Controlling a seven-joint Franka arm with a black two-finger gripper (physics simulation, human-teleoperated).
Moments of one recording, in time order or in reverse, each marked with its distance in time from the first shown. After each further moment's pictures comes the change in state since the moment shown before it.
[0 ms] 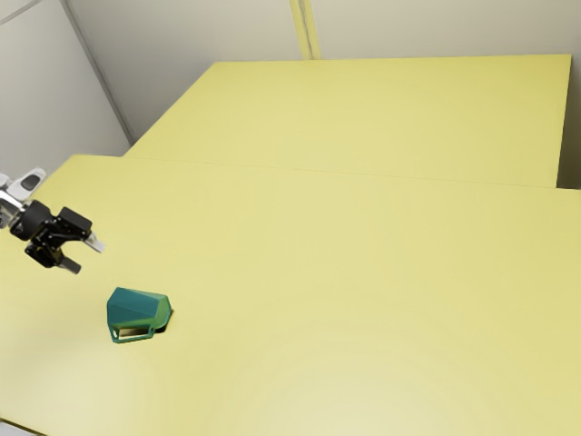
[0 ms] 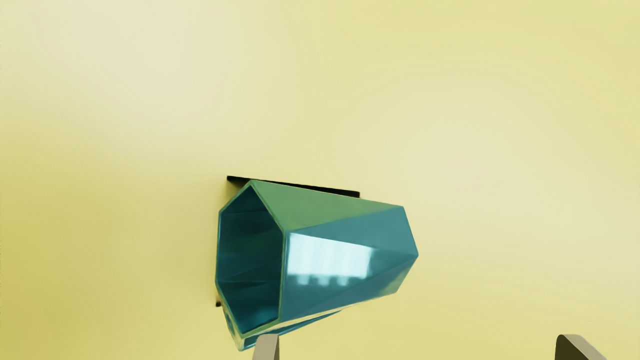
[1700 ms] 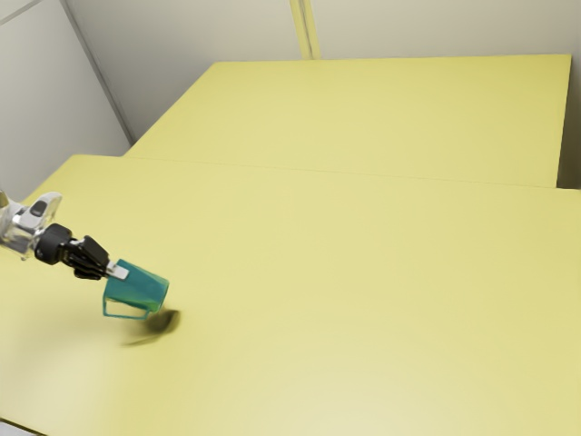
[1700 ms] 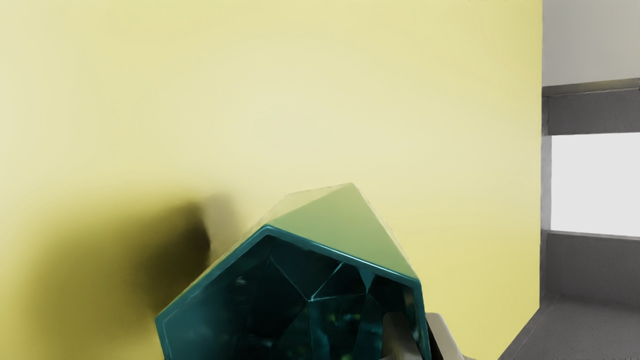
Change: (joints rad) arm 0.023 0.111 0.013 -0.025 -0.252 -0.214 0.397
